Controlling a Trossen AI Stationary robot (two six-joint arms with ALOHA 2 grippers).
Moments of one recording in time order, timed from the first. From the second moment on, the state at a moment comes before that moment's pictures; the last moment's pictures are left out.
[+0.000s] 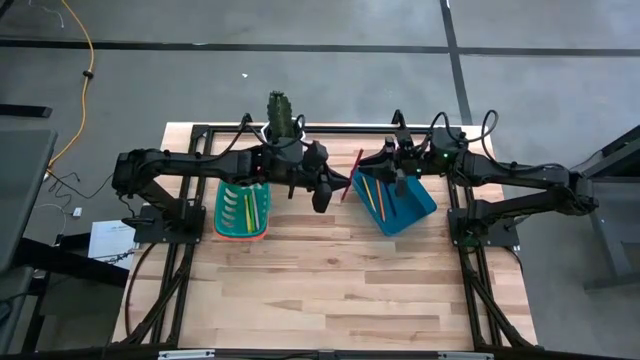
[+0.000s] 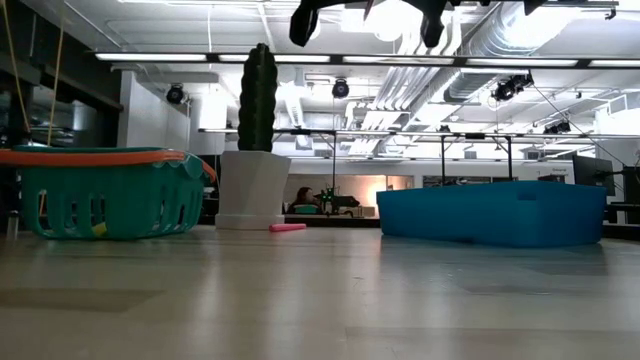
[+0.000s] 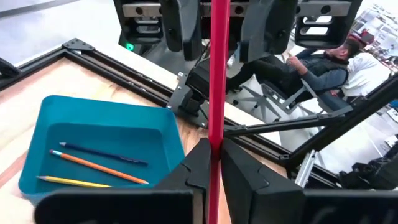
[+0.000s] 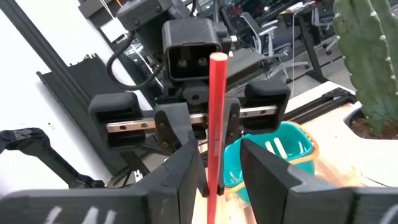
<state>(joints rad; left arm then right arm) 0.18 1.56 1.35 -0.10 0.04 -0.45 -0.25 1.04 0.83 0.22 -0.31 0.49</state>
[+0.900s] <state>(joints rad) 0.15 1.59 1.35 -0.09 0.10 -0.48 -0.25 1.04 0.83 0.27 -0.39 0.49</state>
